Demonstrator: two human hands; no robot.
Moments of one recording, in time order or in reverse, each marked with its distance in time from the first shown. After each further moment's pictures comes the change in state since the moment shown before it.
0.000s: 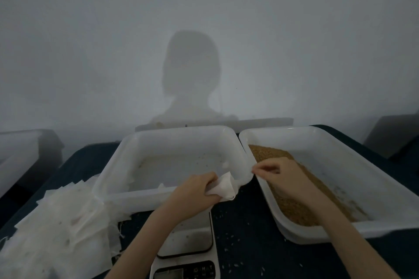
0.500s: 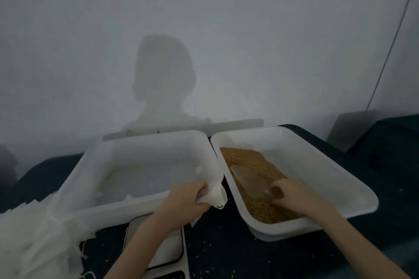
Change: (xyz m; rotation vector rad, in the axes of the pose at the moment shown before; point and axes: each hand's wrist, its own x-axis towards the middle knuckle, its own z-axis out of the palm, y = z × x) left_hand 0.025 0.019 0.035 0.042 -0.036 0.054; right_hand -0.027 0.106 -0.034 -0.582 -0.169 0.230
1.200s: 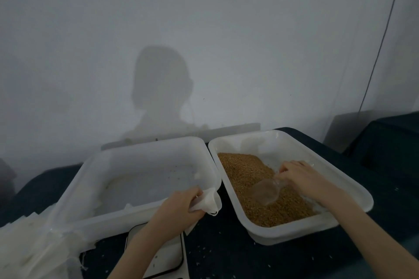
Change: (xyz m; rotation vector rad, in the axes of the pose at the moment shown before) left_hand -0.012 -0.003 -0.008 -0.059 0.012 0.023; right_hand 0.013 0.039 -0.026 -0.202 0.219 -0.199
